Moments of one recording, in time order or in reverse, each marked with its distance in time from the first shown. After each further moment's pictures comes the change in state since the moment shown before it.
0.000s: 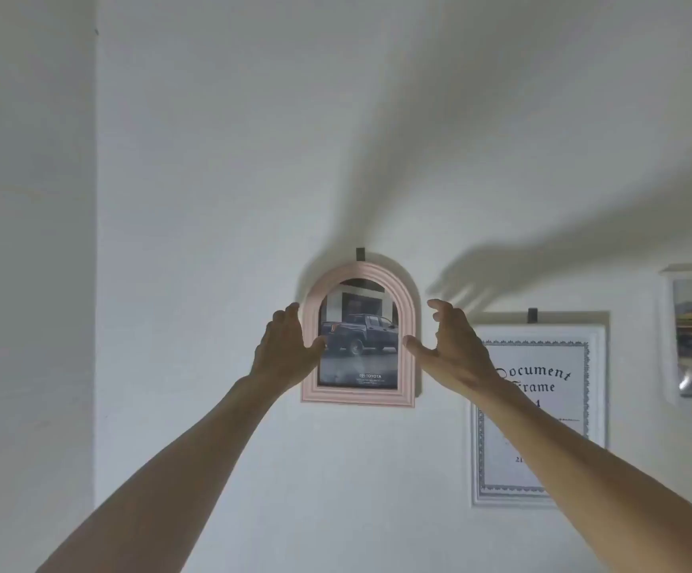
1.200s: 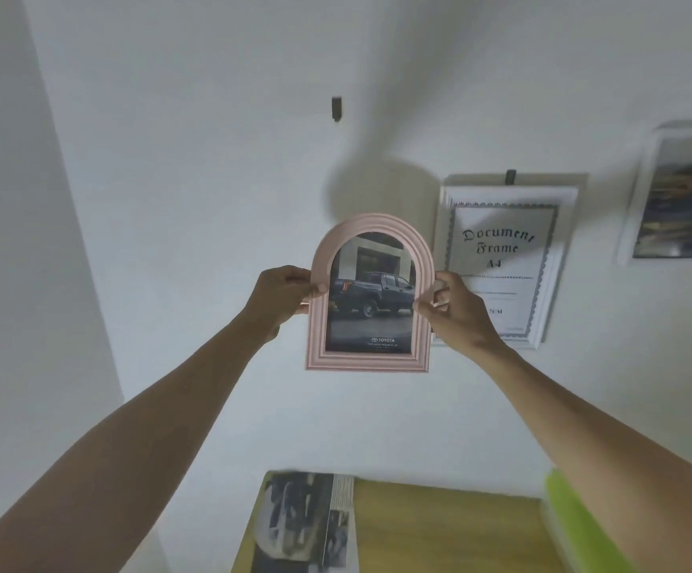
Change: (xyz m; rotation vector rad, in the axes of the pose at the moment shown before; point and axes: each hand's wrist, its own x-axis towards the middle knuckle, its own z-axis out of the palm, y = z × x) left_hand -0.110 -0.011 0.056 -0.771 -0.262 -0.344; right_hand -0.125 0.083 0.015 0.302 -0.170 0.197
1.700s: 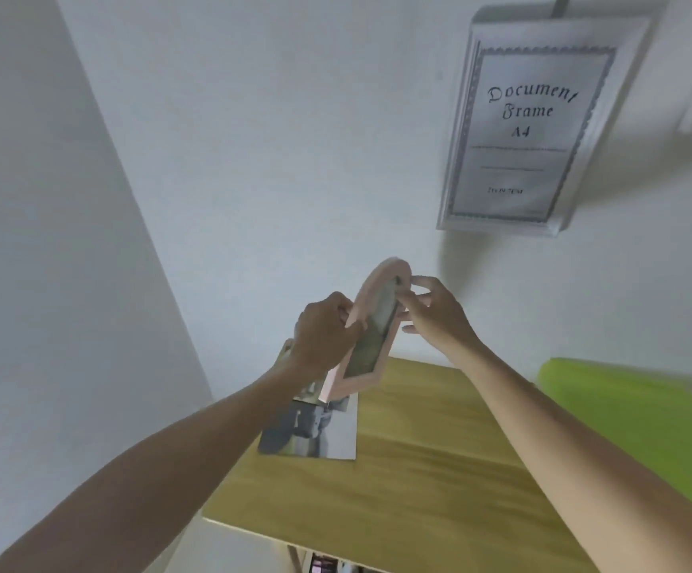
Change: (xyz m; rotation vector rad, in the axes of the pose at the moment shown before) left_hand -0.178 -0.131 0.105 0.615 0.066 0.004; right_hand -0.138 0.082 0.052 0.259 -0.318 0.364
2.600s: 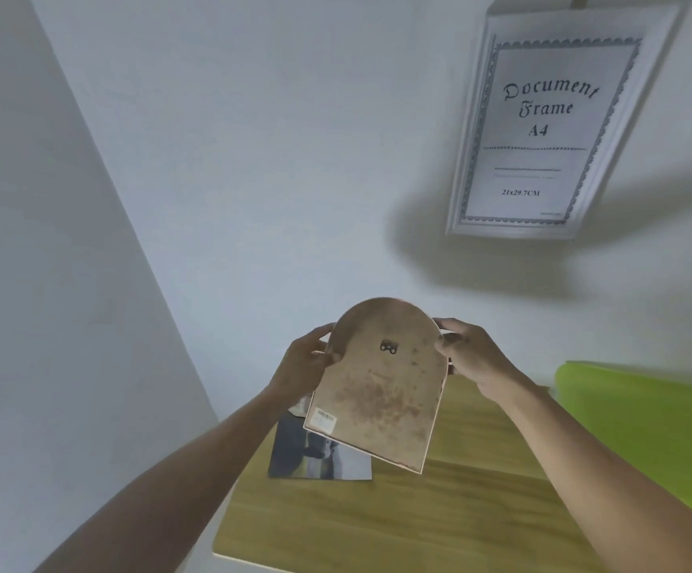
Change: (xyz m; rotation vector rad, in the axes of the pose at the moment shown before) left_hand 0.028 -0.098 0.009 -0.366 -0.260 -0.196; right_hand 0.021 0.056 -0.005 0.039 -0.071 0.138
